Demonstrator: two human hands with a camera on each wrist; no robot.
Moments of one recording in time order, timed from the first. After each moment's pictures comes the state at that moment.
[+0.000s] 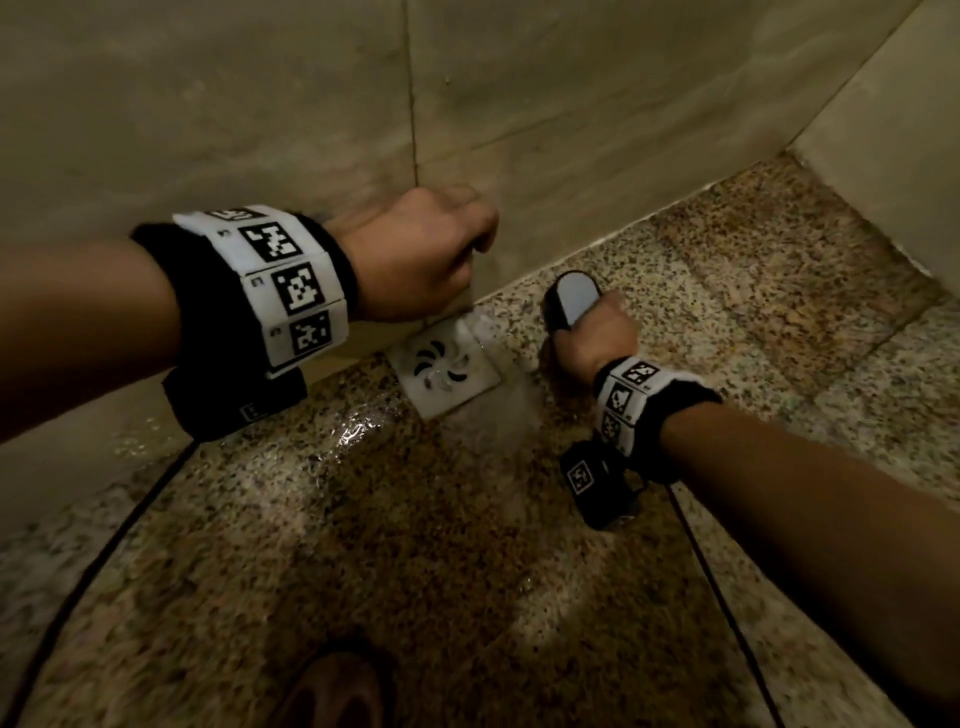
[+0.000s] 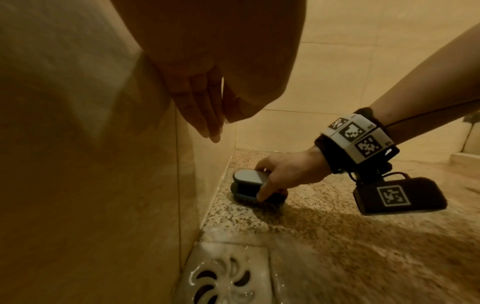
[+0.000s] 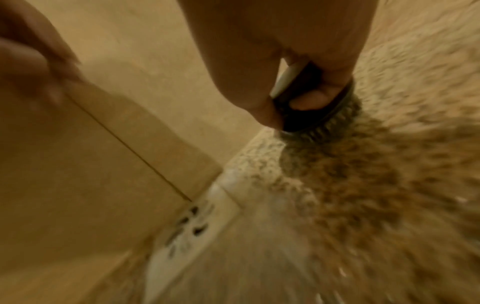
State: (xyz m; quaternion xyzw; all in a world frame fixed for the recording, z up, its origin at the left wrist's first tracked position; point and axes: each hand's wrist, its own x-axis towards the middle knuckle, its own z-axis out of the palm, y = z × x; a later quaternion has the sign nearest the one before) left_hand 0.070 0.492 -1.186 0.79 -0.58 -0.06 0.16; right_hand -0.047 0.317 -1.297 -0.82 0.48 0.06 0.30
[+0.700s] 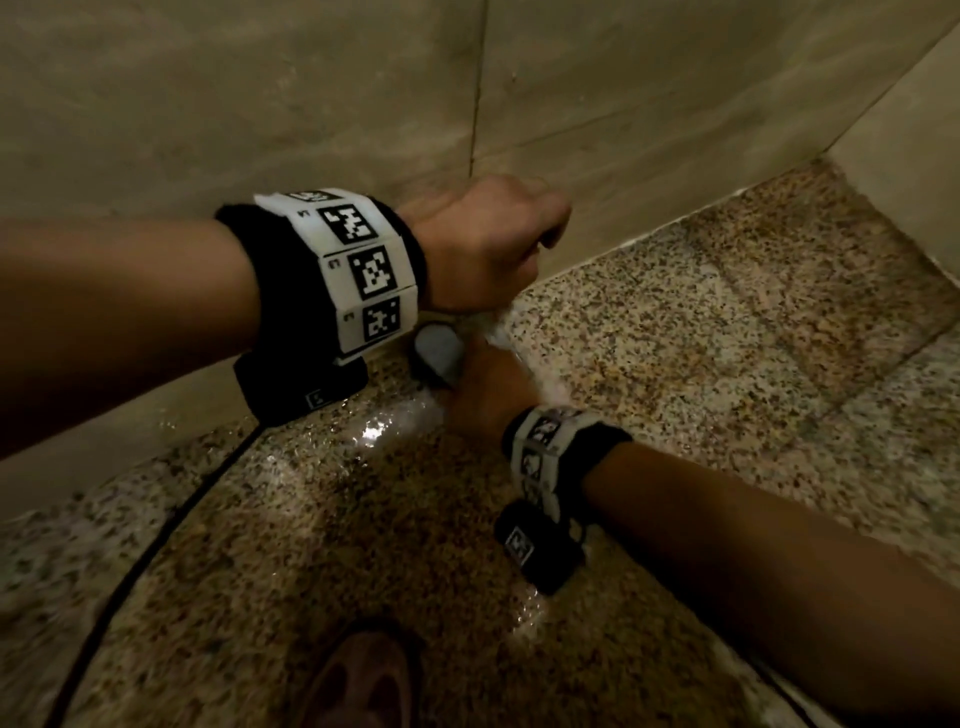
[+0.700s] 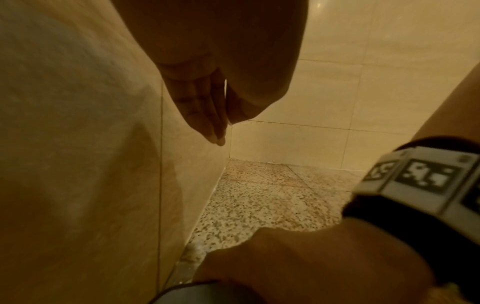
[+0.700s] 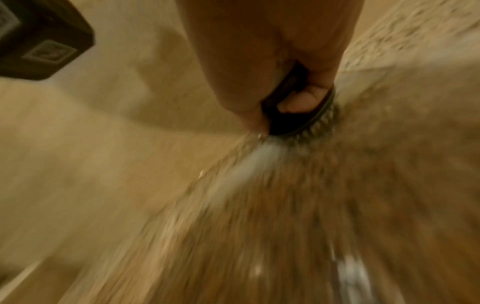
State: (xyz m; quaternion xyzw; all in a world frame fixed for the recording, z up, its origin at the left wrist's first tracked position) left_hand 0.061 0.491 -1.175 0.77 -0.62 -0.06 0.18; right_hand -0.036 0.445 -1.306 -0.91 0.21 0.14 0.33
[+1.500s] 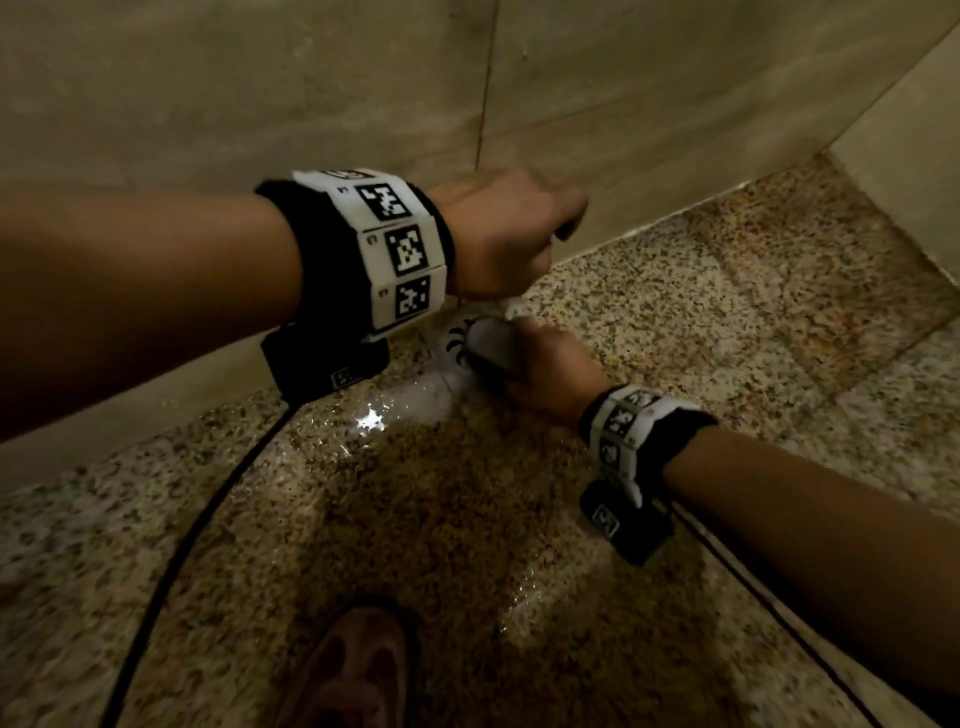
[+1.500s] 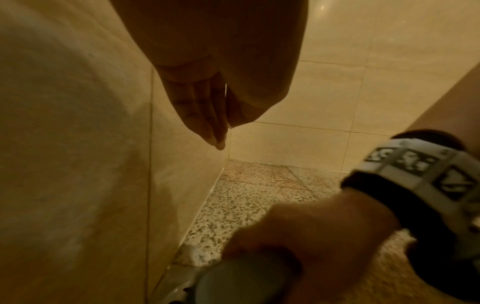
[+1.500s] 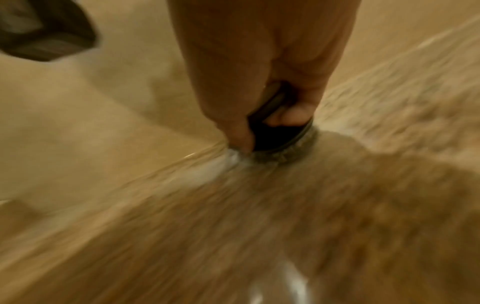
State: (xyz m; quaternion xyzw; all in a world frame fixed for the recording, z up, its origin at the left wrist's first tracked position) left_hand 0.056 0.481 -1.176 0.80 -0.58 -0.11 0.10; right_hand -0.061 0.387 -1.299 -0.96 0.12 0.14 0.22
